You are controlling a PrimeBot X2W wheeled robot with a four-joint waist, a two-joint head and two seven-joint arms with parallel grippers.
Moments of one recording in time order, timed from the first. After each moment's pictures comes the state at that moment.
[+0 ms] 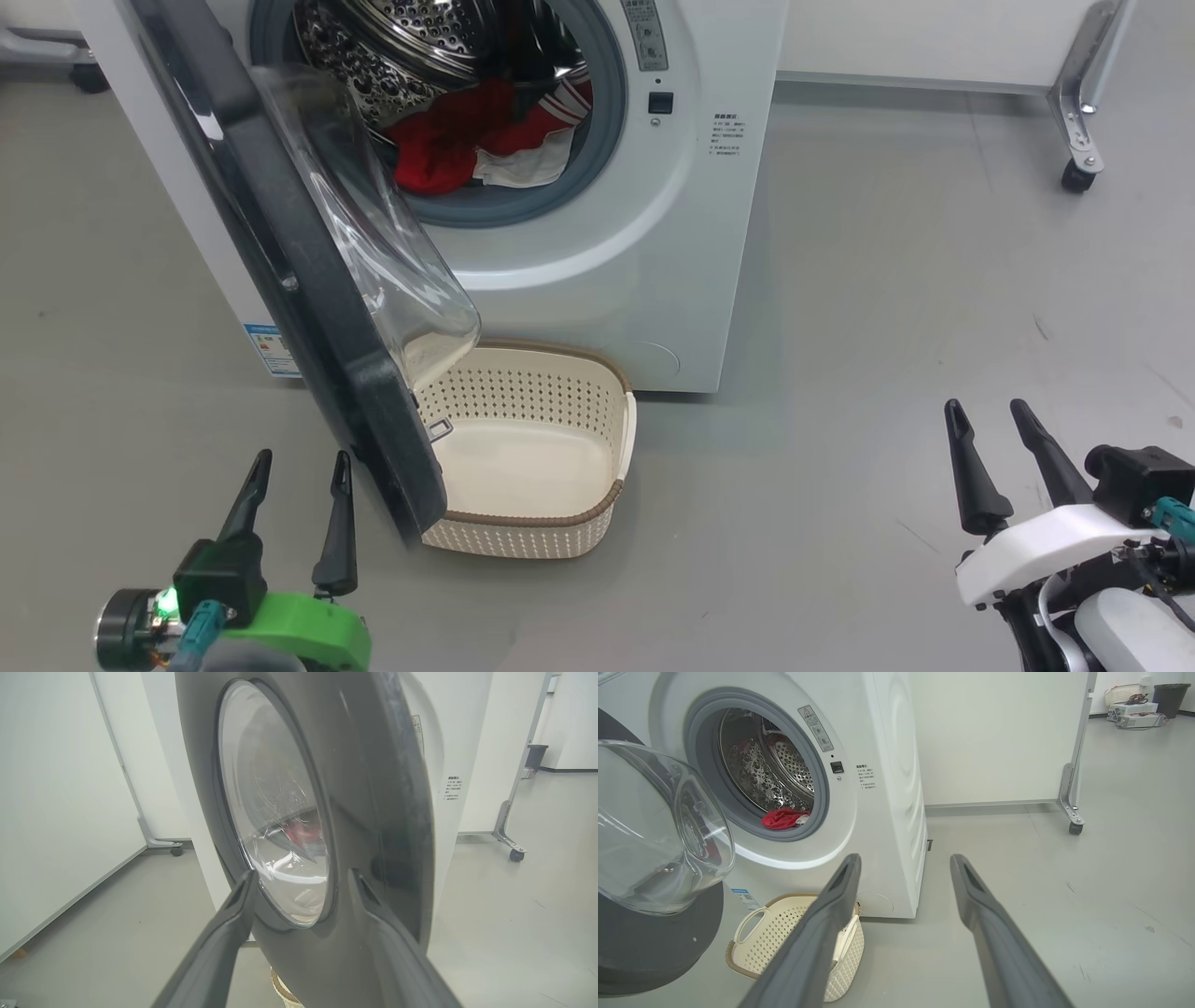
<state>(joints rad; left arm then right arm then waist) -0.04 0.08 -0.17 0.22 -0.27 0.05 -0.25 -0.08 -0.45 0.50 0.15 0.84 -0.11 -0.25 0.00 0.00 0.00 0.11</state>
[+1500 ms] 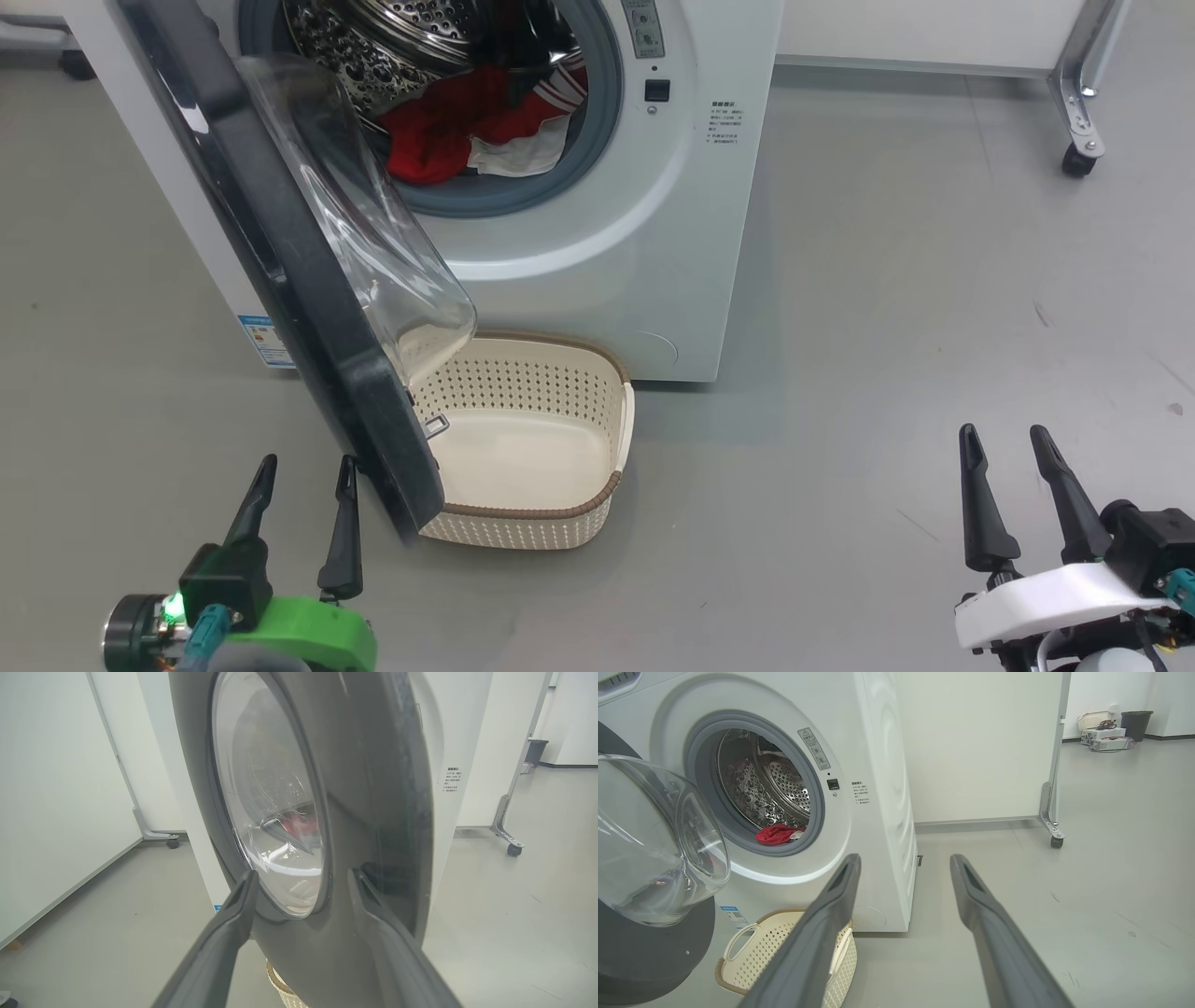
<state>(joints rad) -0.03 0.06 -0.14 0.22 -0.25 0.02 -0.25 0.10 -0.31 0.29 -0.01 0.61 -0.09 -0.25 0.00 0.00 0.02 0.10</state>
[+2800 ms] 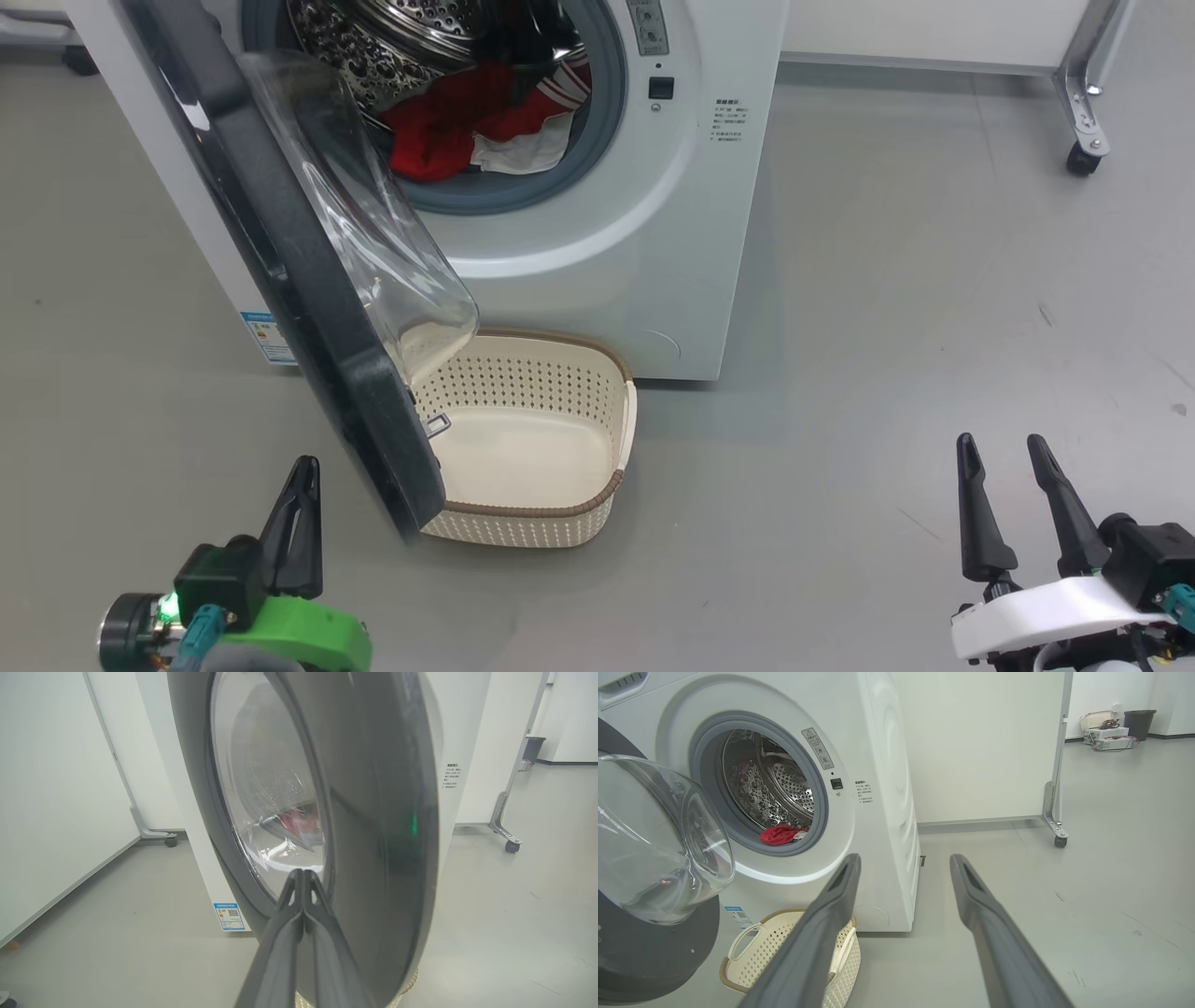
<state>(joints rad) -0.03 0.05 -0.12 0.23 -0.23 0.00 -0.25 0.13 -0.25 0.23 0.00 0.54 -0.03 -0.25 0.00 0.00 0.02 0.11</state>
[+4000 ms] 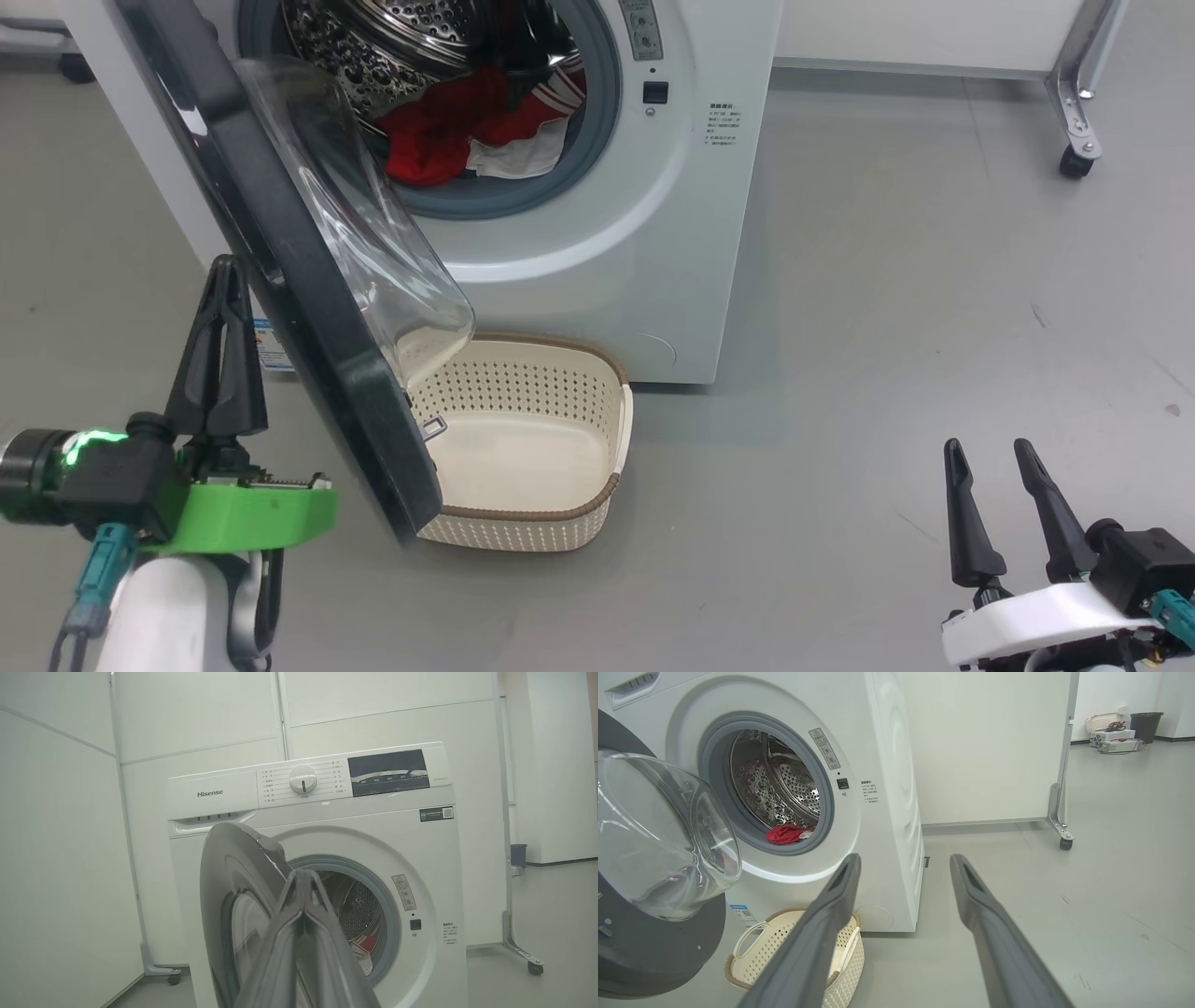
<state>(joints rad) -0.18 0.06 -0.05 -0.06 -0.19 -0.03 -0.26 0.13 -0.20 0.20 0.01 0.49 0.03 -0.25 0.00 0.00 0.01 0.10</state>
